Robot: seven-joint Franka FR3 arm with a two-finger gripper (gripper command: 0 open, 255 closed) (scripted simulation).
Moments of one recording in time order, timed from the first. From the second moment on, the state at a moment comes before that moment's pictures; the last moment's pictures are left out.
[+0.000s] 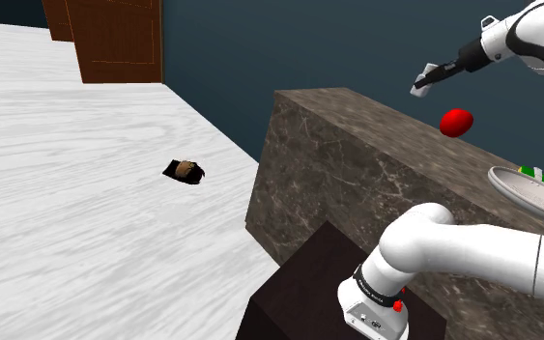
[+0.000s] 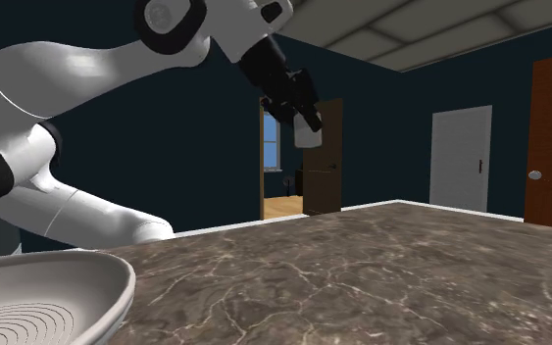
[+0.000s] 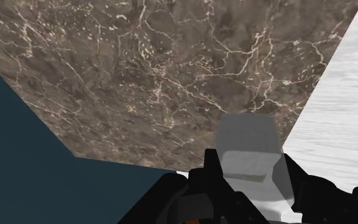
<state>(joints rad) -0.20 -1.05 -0.53 -2.14 -0.26 1.85 -0.50</state>
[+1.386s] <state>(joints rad) -0.41 -1.42 -0.54 -1.96 -0.32 1.29 -0.74</state>
